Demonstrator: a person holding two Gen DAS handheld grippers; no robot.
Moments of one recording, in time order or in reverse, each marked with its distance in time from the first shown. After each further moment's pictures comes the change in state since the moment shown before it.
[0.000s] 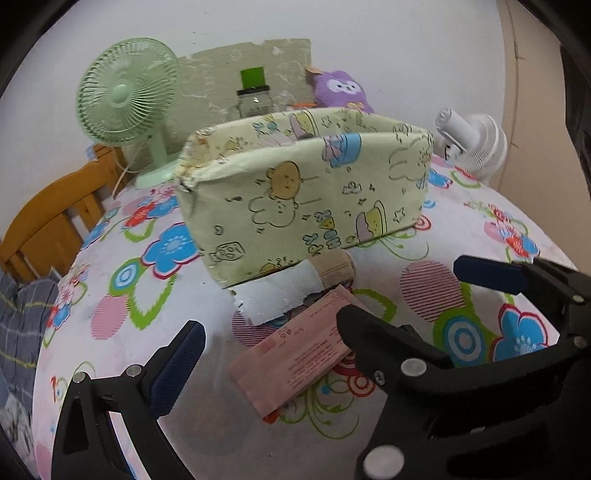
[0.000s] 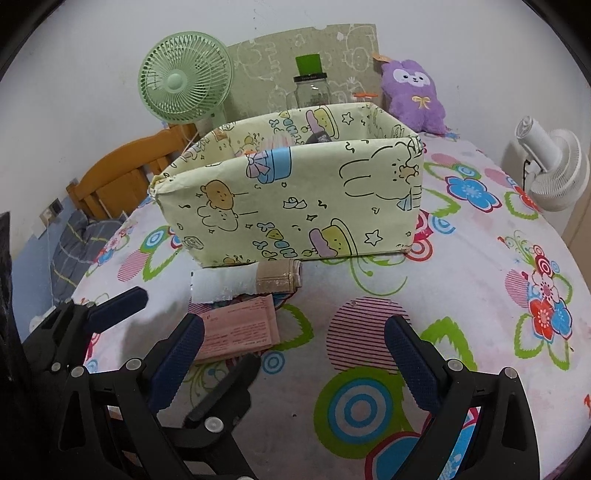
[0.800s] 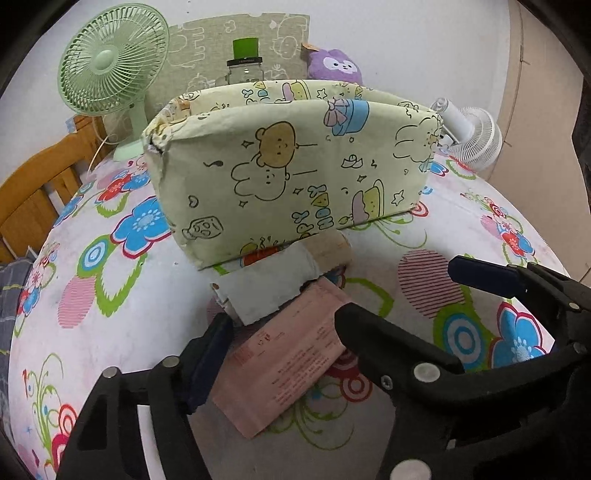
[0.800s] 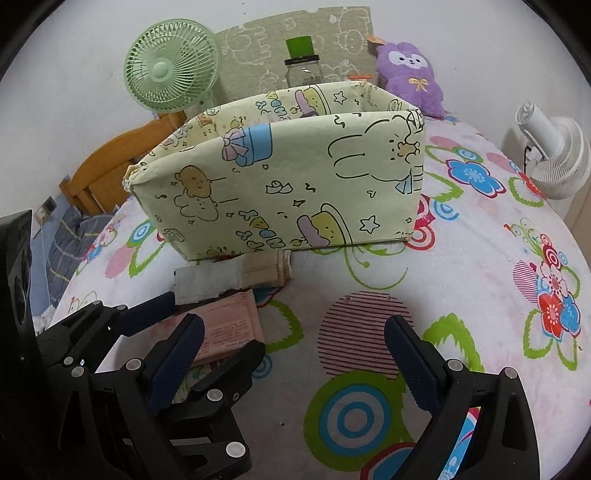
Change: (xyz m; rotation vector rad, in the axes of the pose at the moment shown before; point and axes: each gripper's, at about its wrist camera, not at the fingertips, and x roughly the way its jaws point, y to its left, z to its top) left arm 0.018 0.005 -0.001 -0.055 0.084 -0.082; right arm 0.012 -0.007 0.000 0.020 0.055 -0.003
